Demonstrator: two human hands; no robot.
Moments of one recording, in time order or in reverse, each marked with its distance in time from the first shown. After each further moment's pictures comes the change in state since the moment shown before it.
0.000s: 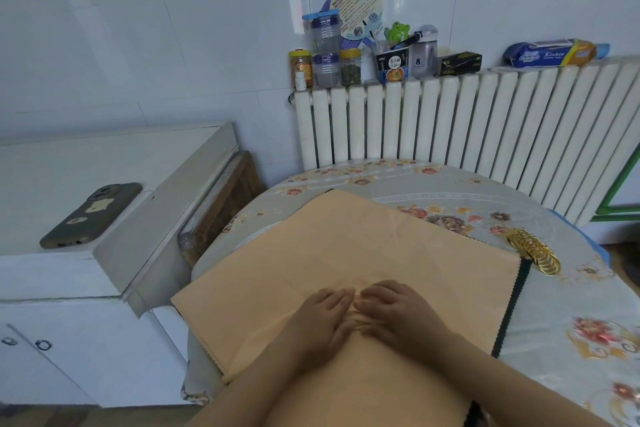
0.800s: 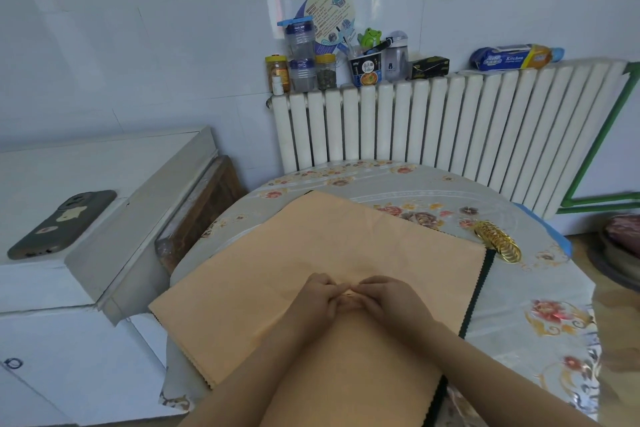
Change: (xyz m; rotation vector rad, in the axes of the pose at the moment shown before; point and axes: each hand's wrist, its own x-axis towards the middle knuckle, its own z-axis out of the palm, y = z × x) left_hand 0.035 0.024 -0.004 -0.412 0.217 -0.120; right_hand 0.004 -0.008 -0.038 0.262 -0.131 0.393
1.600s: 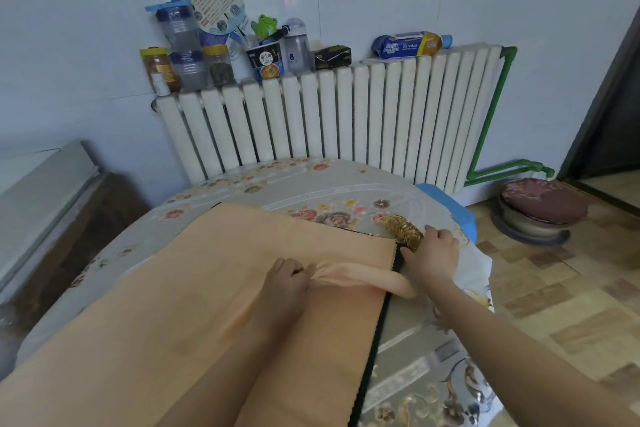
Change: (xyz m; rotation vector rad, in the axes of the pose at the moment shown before) left_hand 0.100 0.033 0.079 0.190 0.170 0.319; right_hand -0.035 0.164 -0.108 -0.261 0.364 1.061
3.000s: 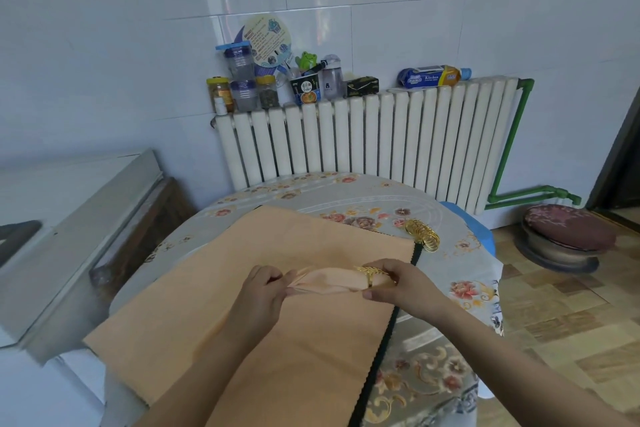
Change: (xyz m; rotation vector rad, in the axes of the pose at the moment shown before) left_hand -0.082 0.008 -0.120 -0.034 0.022 -0.069; right_hand -0.135 -0.041 -0.068 0.607 -0.649 -0.423
